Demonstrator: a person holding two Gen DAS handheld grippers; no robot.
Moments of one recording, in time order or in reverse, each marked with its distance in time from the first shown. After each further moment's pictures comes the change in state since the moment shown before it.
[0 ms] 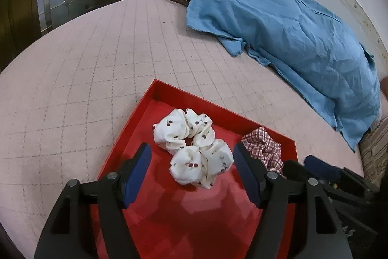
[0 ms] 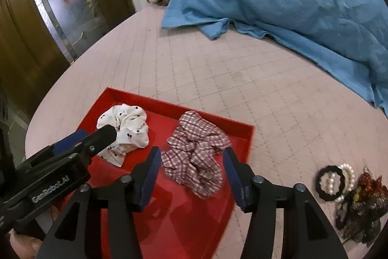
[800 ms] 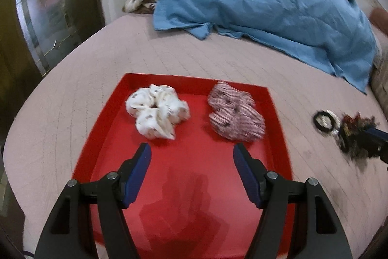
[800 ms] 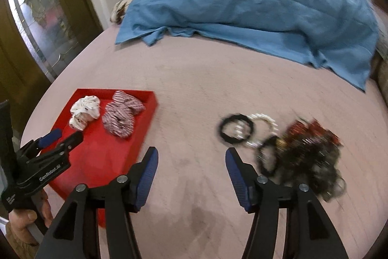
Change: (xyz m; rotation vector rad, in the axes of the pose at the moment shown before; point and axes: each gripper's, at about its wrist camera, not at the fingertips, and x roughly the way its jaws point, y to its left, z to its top) left arm -0.035 -0.072 -0.061 0.299 -0.022 0.106; right arm -0.101 -0.107 -0.077 0.145 -0.054 -0.109
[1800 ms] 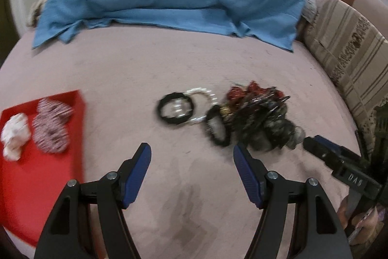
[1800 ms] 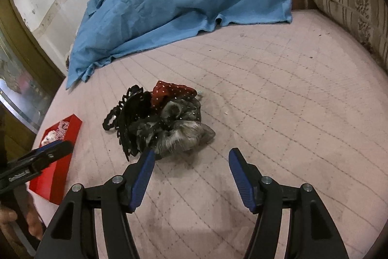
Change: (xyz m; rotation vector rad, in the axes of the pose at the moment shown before) left arm 0.012 -0.221 0.012 0.217 0.162 -0.360; right arm -0.039 -0.209 -0.081 0.348 -0.080 0.000
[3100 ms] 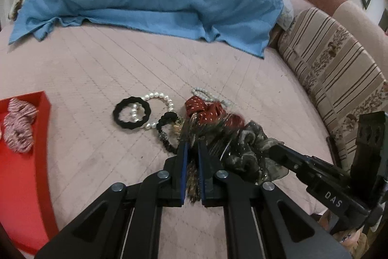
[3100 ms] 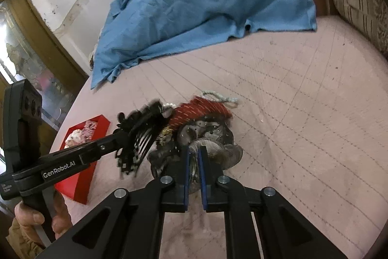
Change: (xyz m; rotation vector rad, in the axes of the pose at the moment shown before) left arm -0.015 -0.017 -0.001 -0.046 -0.033 -0.173; right arm -0.019 0.029 0.003 -0.042 -0.018 0.121
